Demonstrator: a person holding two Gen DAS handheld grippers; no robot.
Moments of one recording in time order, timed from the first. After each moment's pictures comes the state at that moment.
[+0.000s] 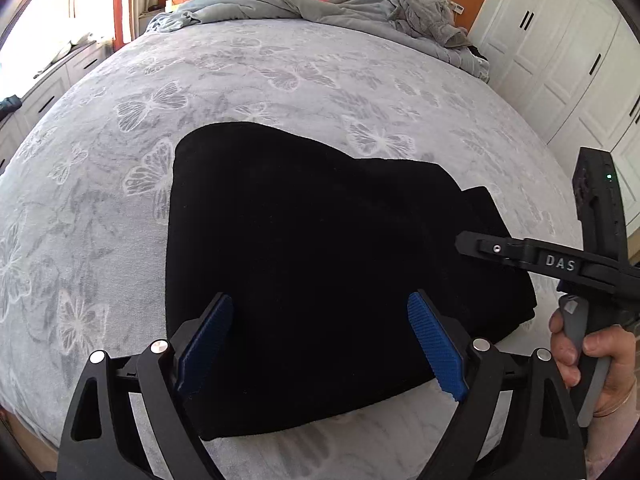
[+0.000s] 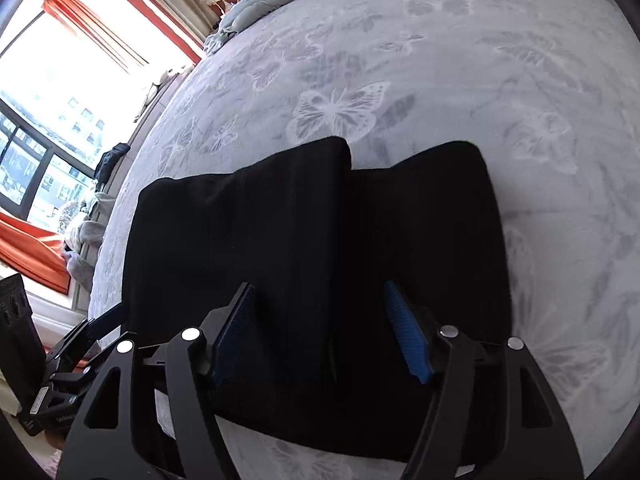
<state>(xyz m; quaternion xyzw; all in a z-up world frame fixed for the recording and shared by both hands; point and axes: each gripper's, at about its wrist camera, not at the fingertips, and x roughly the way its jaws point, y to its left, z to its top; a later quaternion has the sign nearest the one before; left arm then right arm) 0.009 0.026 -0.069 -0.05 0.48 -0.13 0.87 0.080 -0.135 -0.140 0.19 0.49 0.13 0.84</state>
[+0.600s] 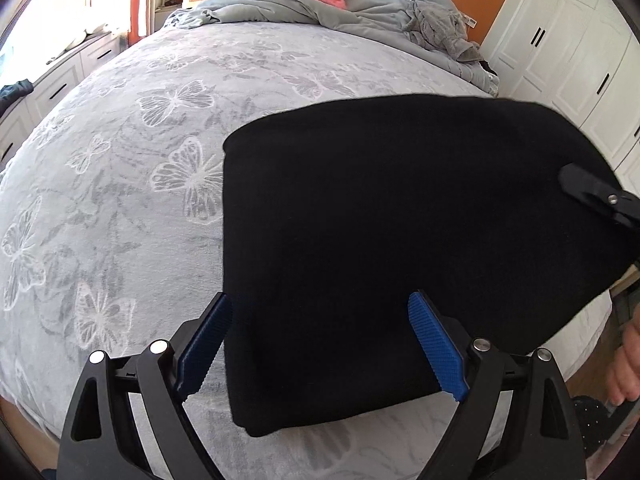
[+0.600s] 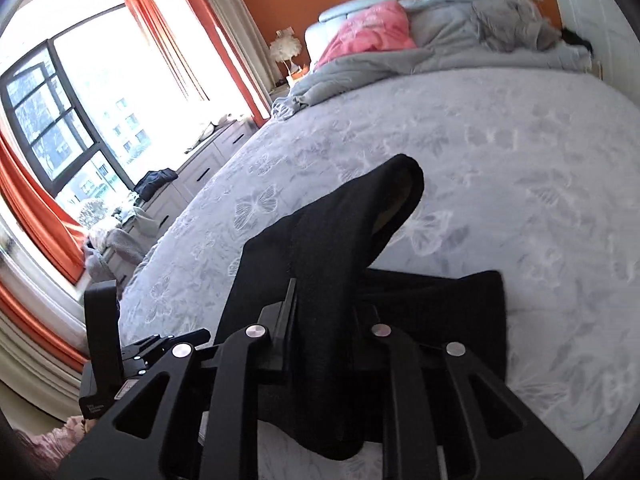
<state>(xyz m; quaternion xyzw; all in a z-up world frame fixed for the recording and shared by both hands) 0.005 0.052 -0.061 -0.08 0.47 -0.12 0.87 0.017 -0.101 -0.013 0.11 0.34 0.16 0.92</state>
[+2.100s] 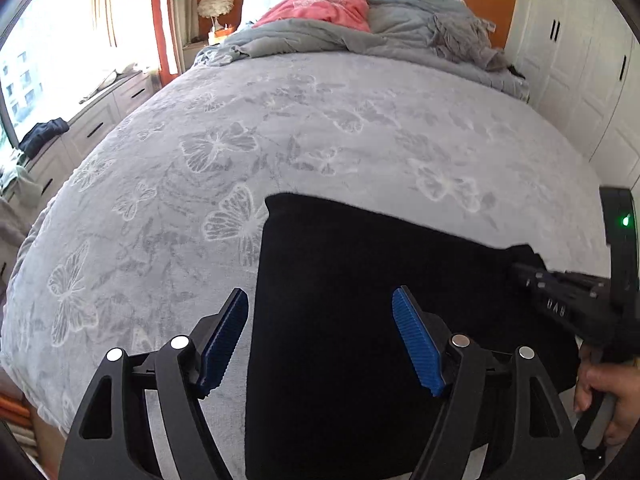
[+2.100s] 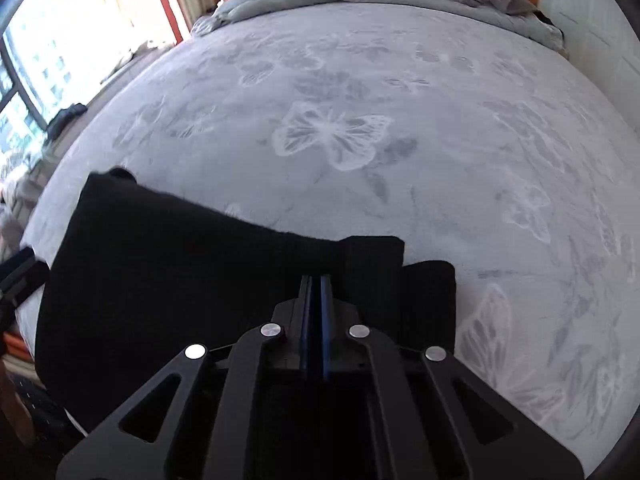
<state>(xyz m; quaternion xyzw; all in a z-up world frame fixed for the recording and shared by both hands) 0.020 0.057 -0.053 0.00 0.44 -0.04 0.90 0.087 -0.106 -0.119 0.10 0.45 0.06 0.89</state>
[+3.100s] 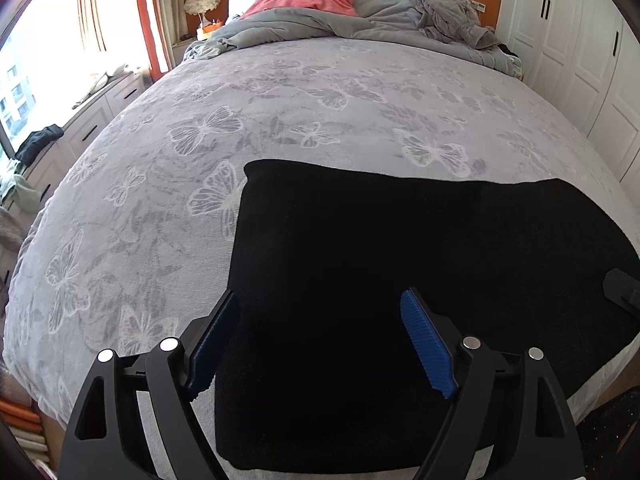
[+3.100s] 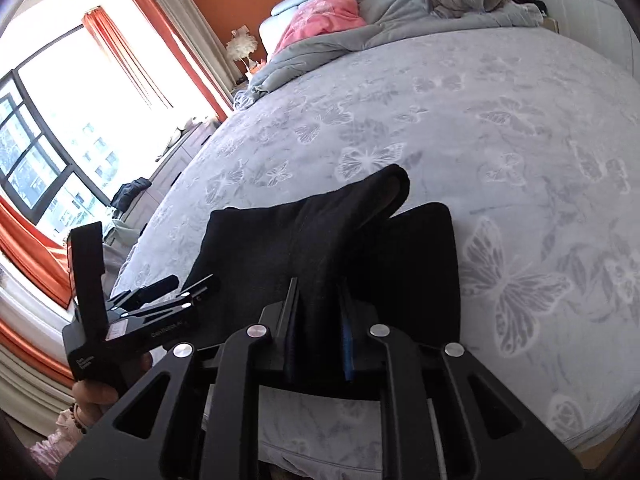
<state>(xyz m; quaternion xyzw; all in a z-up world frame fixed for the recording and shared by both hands) -0.005 0.044 -0.064 0.01 0.45 -0.05 0.89 -0.031 -0.114 -0.092 0.16 0.40 0.09 0.90</state>
